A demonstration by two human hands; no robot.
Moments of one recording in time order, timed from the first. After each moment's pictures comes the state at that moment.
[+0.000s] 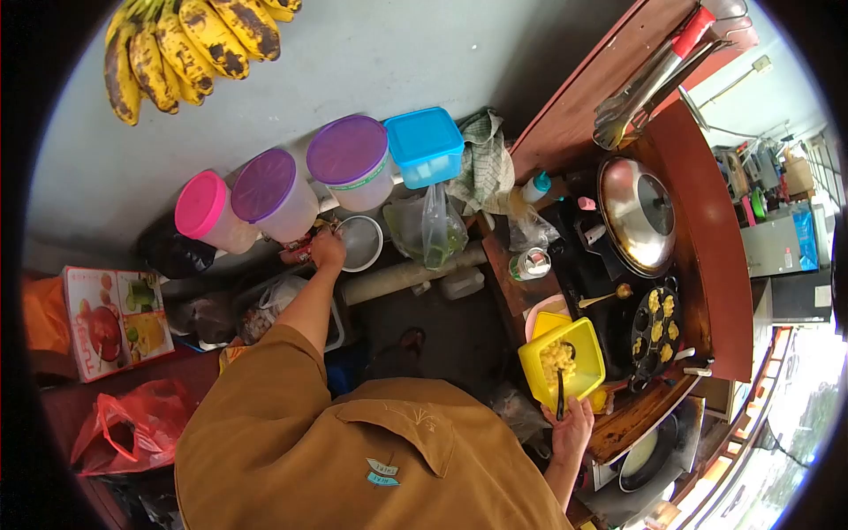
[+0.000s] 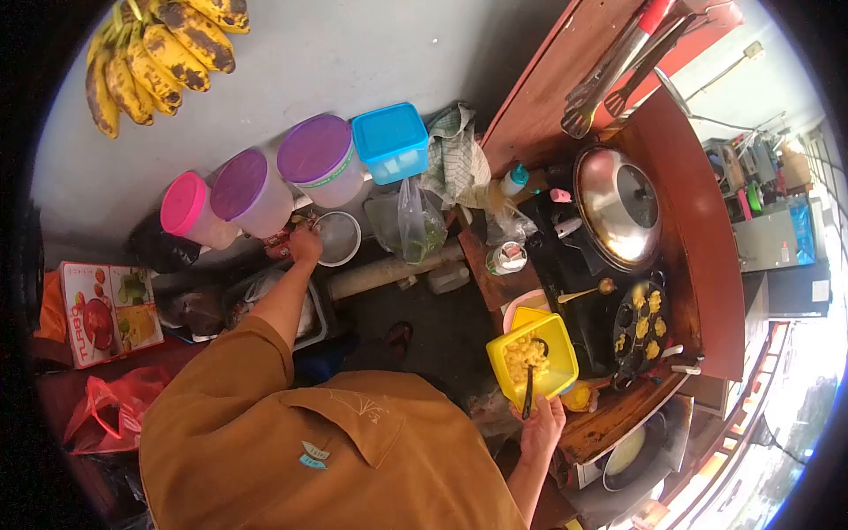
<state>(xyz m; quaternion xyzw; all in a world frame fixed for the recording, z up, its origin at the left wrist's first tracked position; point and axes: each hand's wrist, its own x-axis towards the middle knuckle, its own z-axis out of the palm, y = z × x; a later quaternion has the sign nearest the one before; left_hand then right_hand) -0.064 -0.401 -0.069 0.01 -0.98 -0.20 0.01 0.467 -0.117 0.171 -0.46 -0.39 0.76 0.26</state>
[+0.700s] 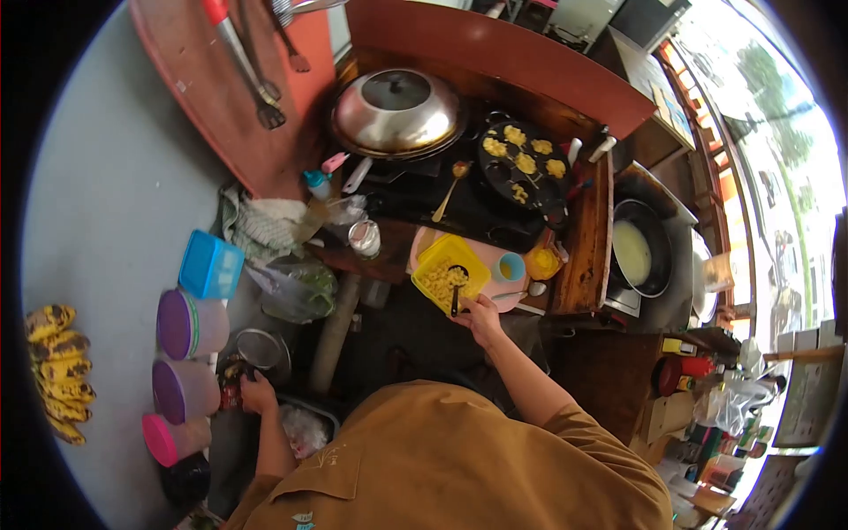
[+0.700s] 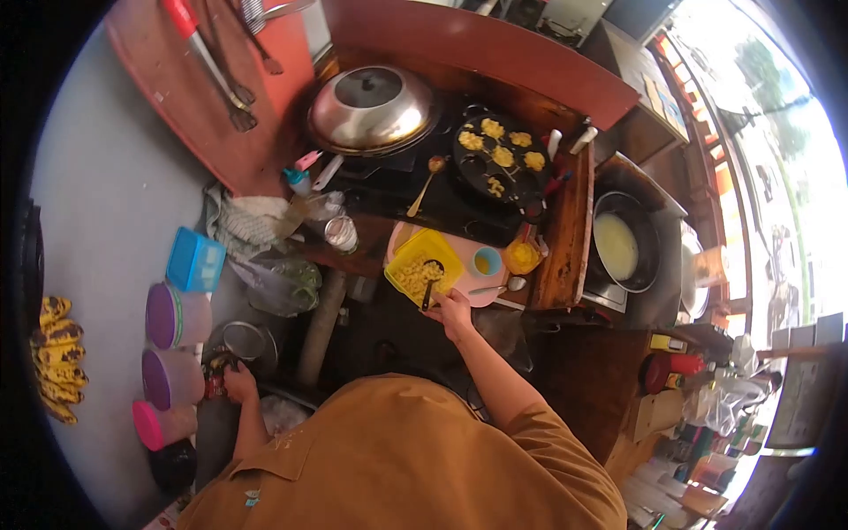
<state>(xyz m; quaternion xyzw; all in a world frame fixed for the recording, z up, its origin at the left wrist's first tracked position) 0.025 -0.380 0.036 -0.03 -1.00 -0.08 -0.04 0.457 -0.101 0.009 -0.55 -0.21 0.73 0.34</state>
